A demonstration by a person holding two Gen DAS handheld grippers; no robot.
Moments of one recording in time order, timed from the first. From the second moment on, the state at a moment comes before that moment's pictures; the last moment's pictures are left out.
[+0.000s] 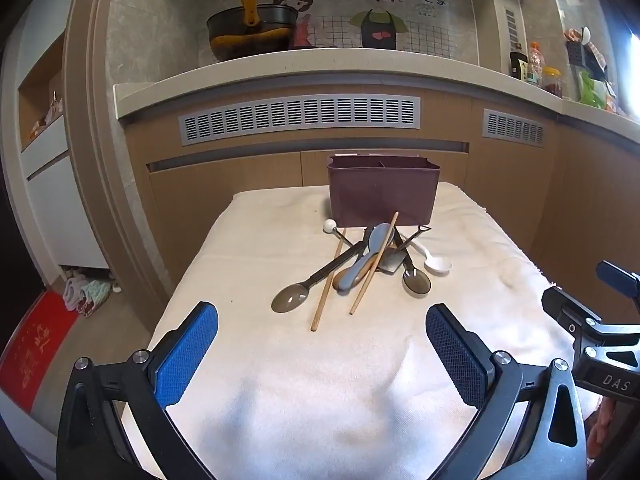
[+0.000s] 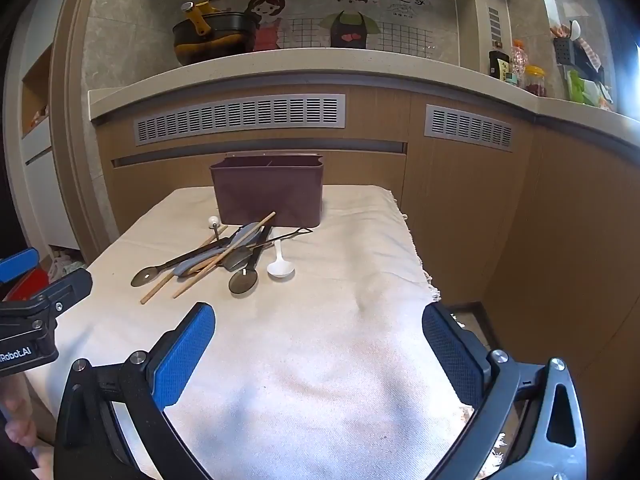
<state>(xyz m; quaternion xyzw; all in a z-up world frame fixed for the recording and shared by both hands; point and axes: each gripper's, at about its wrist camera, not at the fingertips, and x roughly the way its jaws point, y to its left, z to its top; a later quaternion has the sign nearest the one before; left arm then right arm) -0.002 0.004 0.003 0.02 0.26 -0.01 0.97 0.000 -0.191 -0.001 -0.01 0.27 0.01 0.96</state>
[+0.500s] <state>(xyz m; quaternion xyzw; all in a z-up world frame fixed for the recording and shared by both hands) 0.000 0.002 -0.002 0.02 0.27 -0.02 0.96 0.000 -0.195 0.002 -0.01 0.27 0.00 0.96</state>
